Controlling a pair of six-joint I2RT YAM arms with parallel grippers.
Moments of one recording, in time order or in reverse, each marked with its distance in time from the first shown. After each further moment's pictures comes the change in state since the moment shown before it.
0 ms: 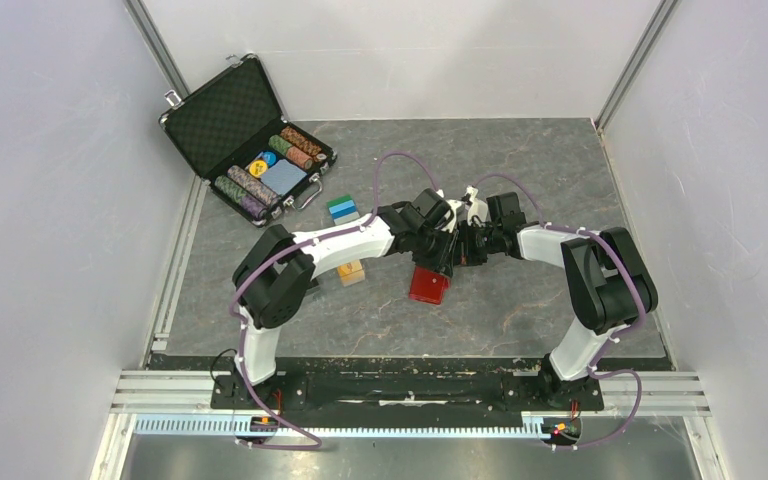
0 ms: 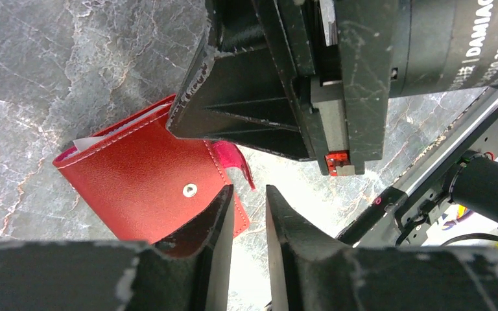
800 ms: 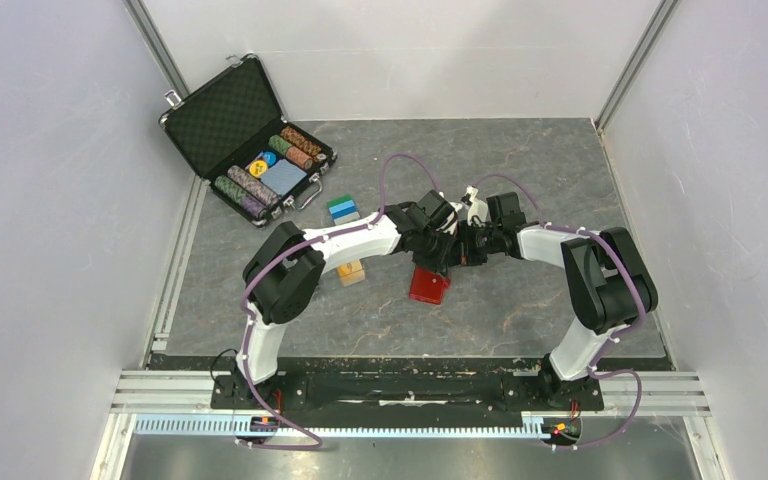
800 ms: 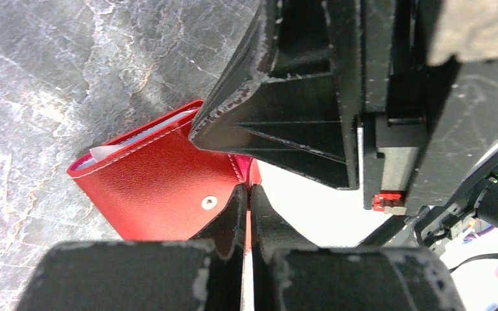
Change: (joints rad) left arm 0.000 0.067 0.052 -0.049 -0.029 0.002; right arm 0.000 0.000 0.000 0.000 0.000 0.000
